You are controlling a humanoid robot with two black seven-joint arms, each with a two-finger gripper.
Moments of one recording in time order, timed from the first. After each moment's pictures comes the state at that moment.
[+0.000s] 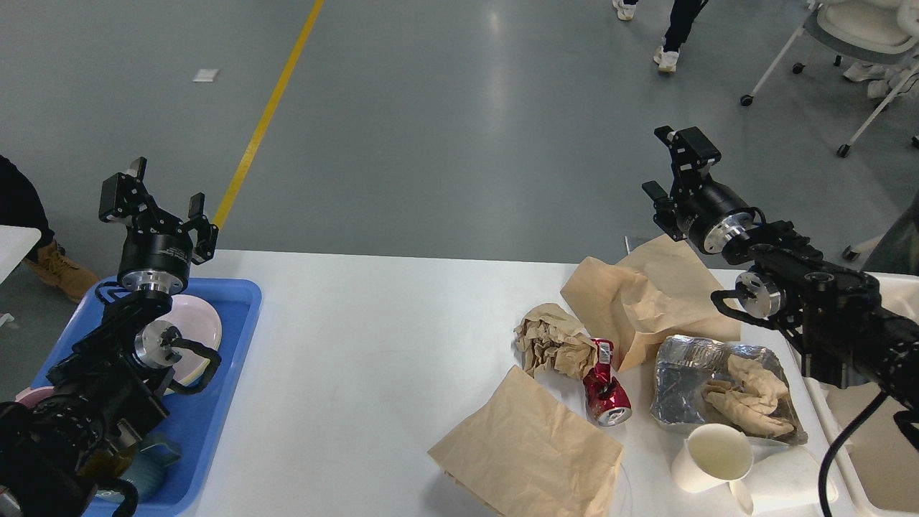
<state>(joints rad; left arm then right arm) -0.80 0.19 -0.69 -0.18 -0.04 -0.38 -0.67 1.00 -0.33 -0.01 0.48 -0.09 0.15 0.45</state>
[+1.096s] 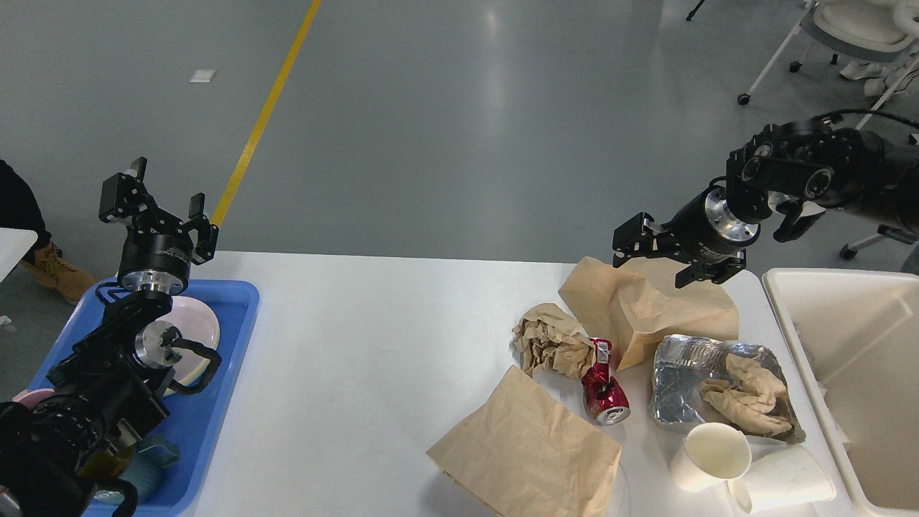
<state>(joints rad) -0.79 0.19 -0.69 -0.18 -0.04 -0.38 -0.67 1.70 -0.27 -1.09 0.86 -0.07 0.72 -0.02</state>
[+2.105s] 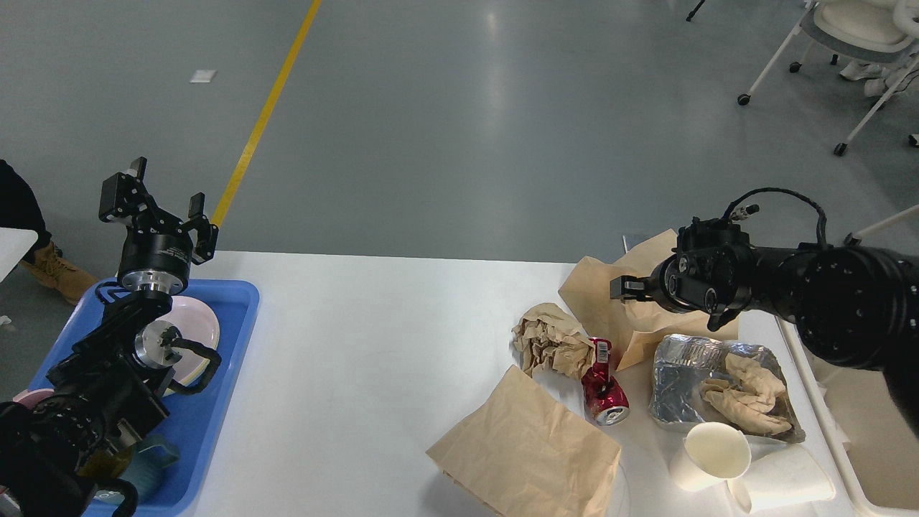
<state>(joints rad) -0.80 0.19 -0.69 -0.18 -0.04 -0.38 -0.67 1.33 -0.05 -1.25 0.60 -0.08 0.26 -0.10</state>
